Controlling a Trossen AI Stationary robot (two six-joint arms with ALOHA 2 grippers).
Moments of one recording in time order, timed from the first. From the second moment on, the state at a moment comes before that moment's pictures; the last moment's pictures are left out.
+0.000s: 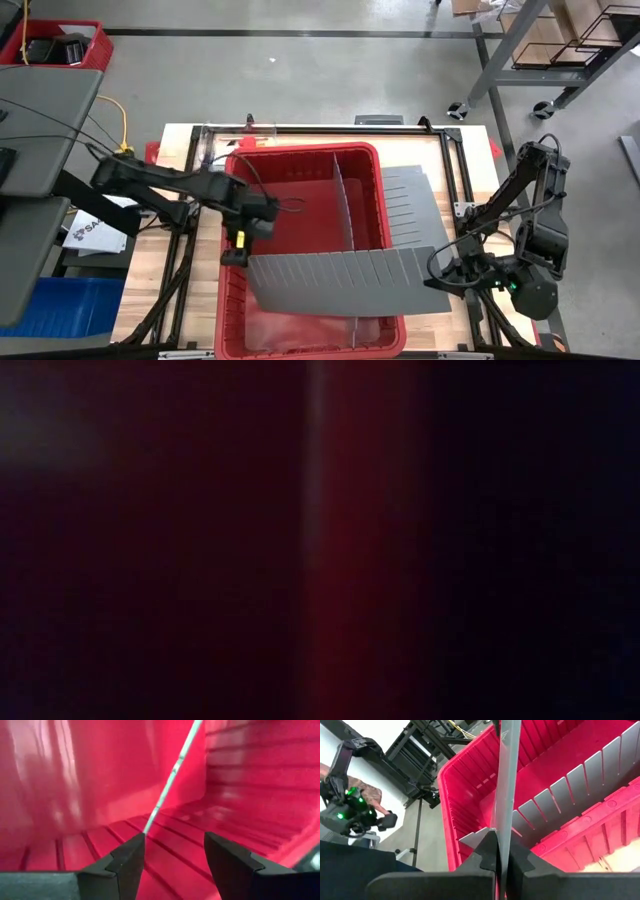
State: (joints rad) left arm -0.16 1.39 1.20 -1.16 0.54 -0.21; right arm 1.14 1.20 1.30 -0.83 0.87 1.31
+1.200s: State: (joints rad) left arm -0.29 1.42 1.10 -1.03 0.38 -0.17; right arm 1.14 1.20 1.29 -0.77 0.87 1.26
